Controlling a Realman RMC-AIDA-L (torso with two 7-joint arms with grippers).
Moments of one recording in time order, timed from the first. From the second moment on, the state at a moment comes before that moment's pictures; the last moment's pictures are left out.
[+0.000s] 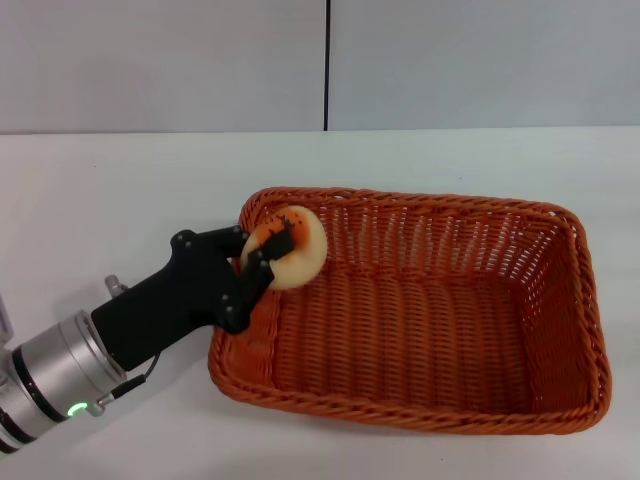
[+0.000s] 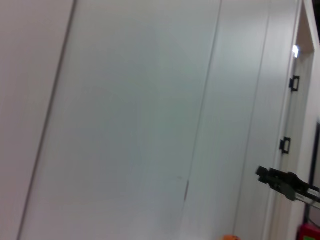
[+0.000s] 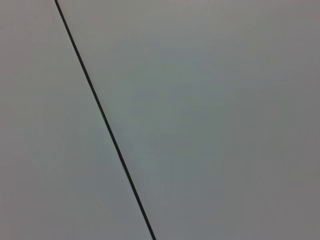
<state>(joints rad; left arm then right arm) -0.43 -2.07 0.04 -0.02 2.23 1.64 -0.61 0.32 2.05 -0.17 -0.30 -1.17 -1.36 0.93</state>
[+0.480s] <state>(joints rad) -0.42 -2.07 0.04 -0.03 2.23 1.66 -0.59 0.32 2.05 -0.17 -0.29 -1.17 -1.36 0.93</state>
